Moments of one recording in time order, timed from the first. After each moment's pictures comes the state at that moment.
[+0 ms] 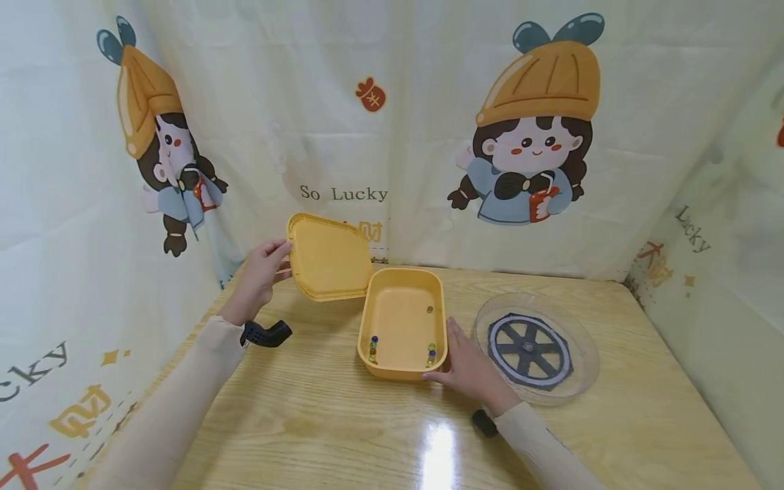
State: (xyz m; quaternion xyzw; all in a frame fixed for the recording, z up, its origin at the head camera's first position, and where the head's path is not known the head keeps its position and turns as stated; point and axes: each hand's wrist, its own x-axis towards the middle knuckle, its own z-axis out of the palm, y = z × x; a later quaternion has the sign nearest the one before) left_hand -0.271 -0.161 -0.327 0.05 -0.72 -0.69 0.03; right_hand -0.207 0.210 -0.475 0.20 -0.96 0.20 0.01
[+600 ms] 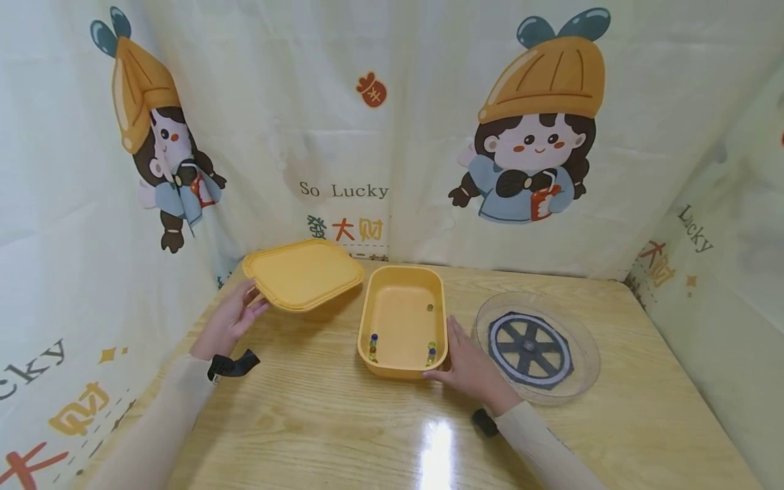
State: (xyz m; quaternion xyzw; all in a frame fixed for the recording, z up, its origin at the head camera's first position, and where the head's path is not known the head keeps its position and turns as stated) left_hand -0.237 -0.216 -0.381 0.12 -0.51 -0.85 -0.07; right_hand -0.210 0.212 -0.476 0.20 -0.96 0.20 0.00
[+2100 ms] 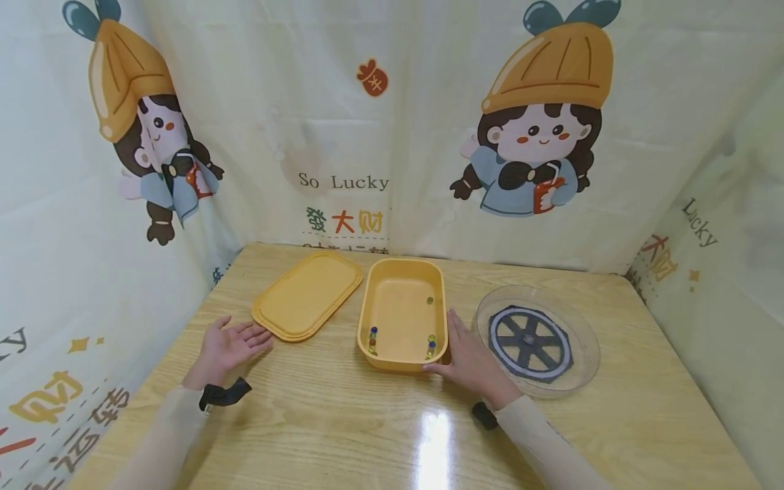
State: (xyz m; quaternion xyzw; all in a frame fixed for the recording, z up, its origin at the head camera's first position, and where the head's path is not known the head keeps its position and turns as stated) left_hand -0.208 -0.240 -0.437 0.18 -0.30 -0.92 -0.18; right_hand -0.211 0.210 -0.473 0.20 -0.96 0.20 -0.01
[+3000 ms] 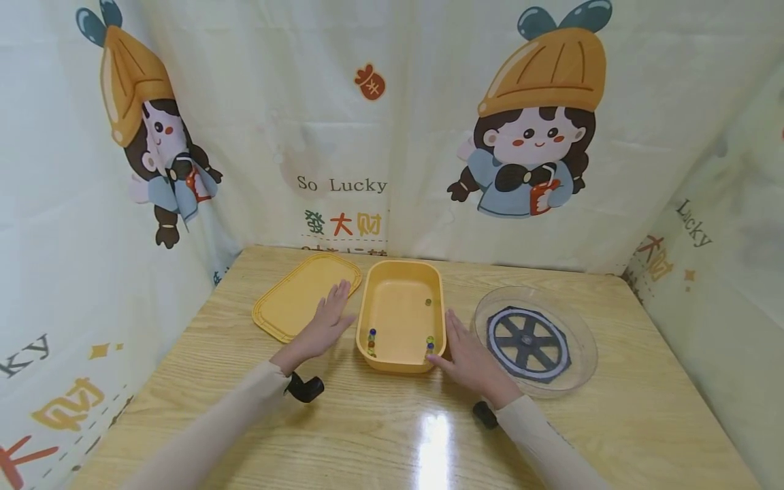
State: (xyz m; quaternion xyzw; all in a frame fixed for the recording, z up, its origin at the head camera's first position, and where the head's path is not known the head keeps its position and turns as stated) left_hand -0.235 -0.096 -0.426 -0.20 -0.91 -0.35 -0.05; right_hand -0.208 0.214 -0.467 0.21 -0.96 0.20 0.00
